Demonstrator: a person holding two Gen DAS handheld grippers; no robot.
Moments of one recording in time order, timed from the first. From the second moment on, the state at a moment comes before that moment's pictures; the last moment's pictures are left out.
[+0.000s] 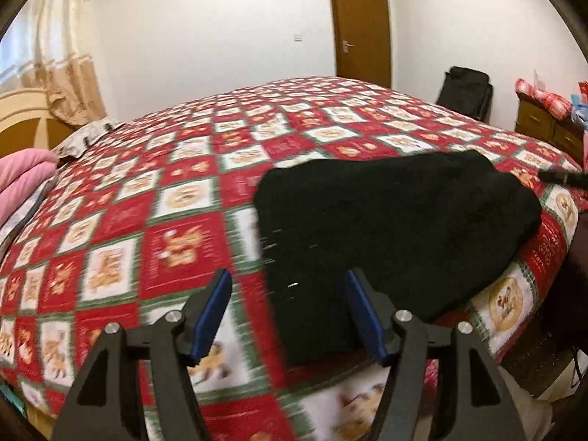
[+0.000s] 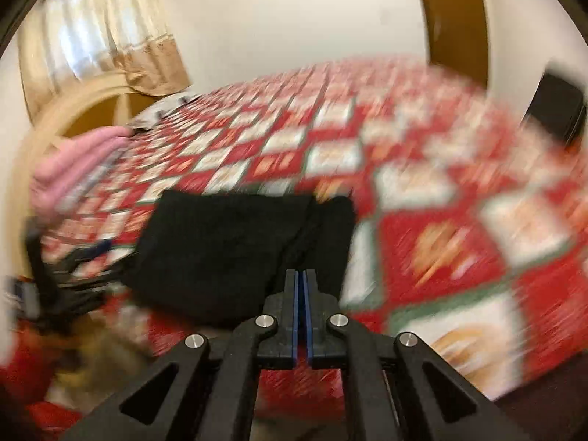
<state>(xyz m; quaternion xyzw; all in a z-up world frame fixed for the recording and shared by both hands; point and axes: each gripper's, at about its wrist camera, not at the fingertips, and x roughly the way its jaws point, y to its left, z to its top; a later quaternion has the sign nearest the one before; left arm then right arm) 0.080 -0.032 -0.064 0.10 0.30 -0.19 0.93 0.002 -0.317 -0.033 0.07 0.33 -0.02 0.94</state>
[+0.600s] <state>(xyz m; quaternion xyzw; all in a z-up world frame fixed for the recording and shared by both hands) 0.094 -0.030 -0.103 0.04 0.34 -0.17 0.92 0.236 -0.149 -0.107 0.08 0.42 0.13 0.89</state>
